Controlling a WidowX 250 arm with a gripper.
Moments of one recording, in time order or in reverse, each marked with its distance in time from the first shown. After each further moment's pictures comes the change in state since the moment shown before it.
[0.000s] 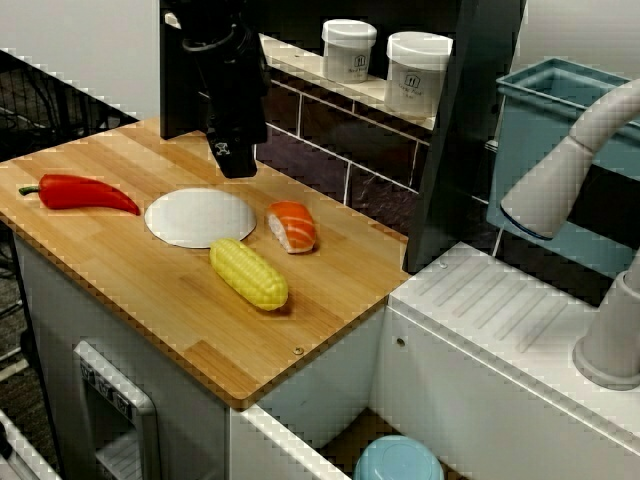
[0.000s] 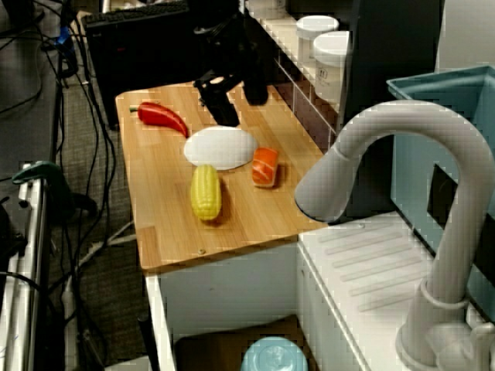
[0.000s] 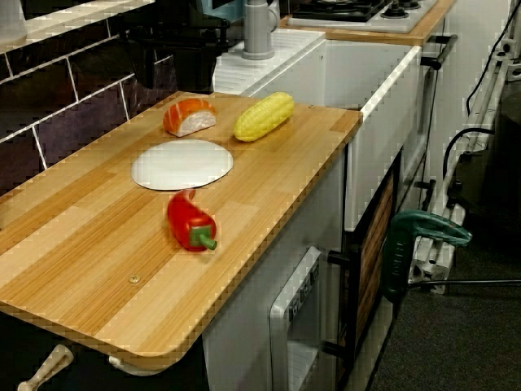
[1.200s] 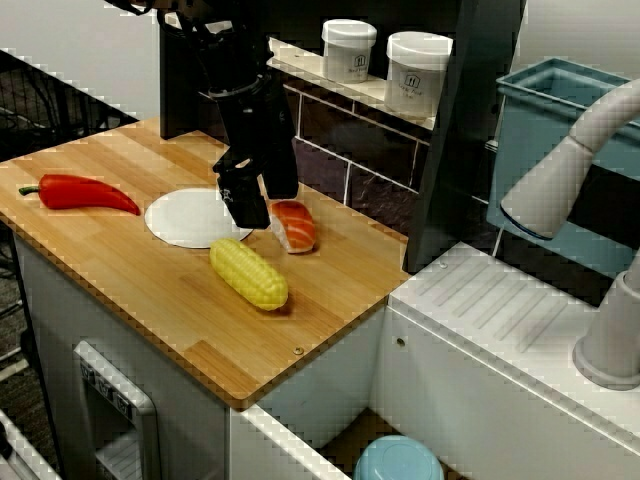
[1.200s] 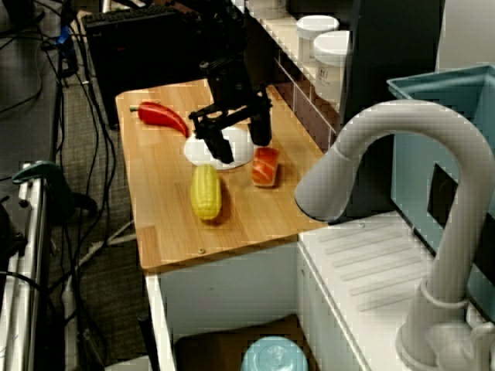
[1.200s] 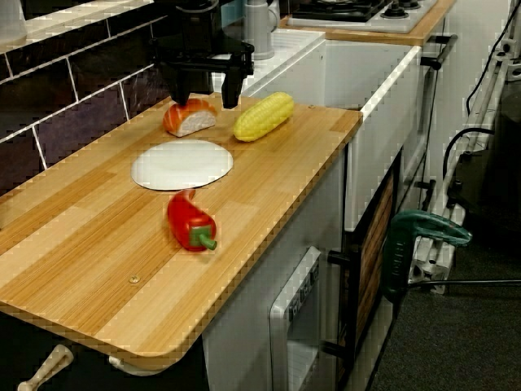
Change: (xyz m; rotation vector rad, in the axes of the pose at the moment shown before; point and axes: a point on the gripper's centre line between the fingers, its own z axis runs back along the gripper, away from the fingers) arm 0.016 -0.031 -0.031 -0.096 -0.036 -0.191
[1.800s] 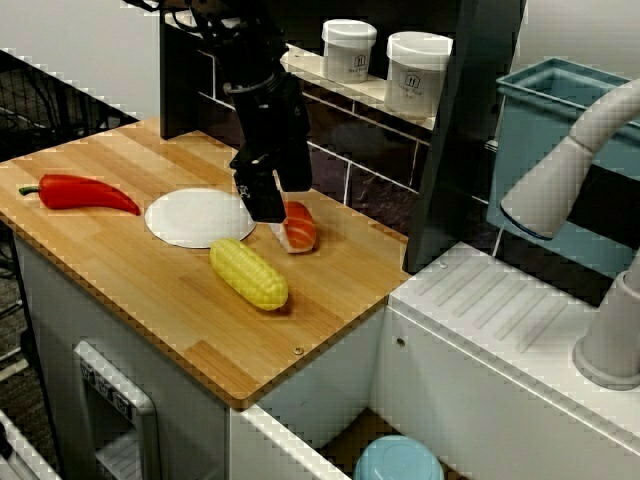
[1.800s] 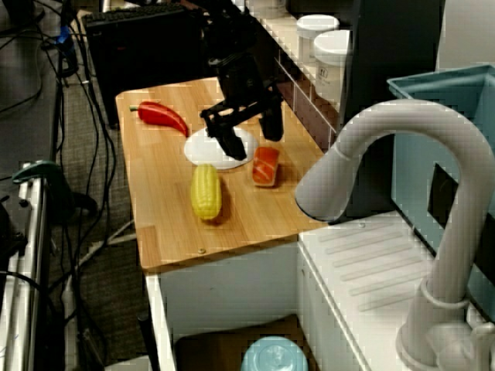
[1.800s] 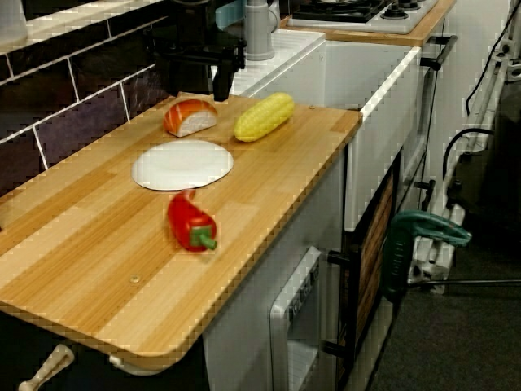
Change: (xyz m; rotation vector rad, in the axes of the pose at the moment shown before) arm 0.009 0.012 0.001 0.047 0.005 -0.007
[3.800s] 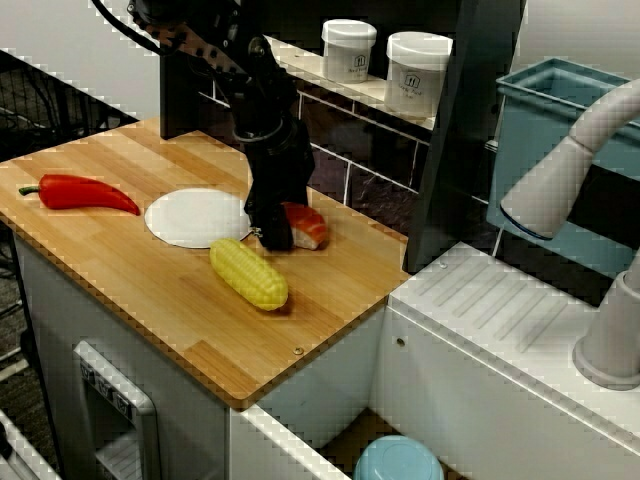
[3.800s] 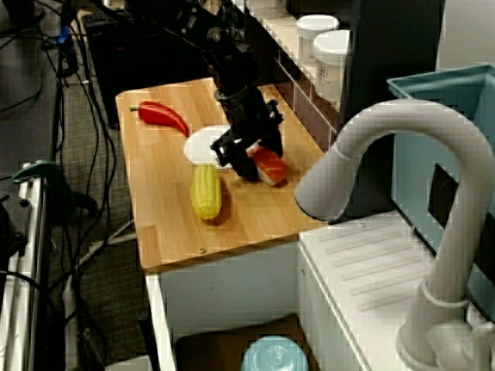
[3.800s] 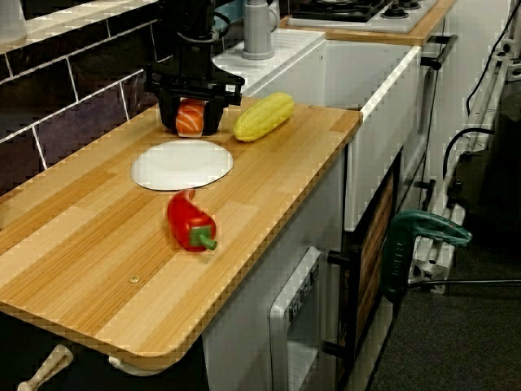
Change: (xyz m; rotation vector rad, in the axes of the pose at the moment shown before) arm -0.019 0.003 -0.034 0.104 0.106 0.105
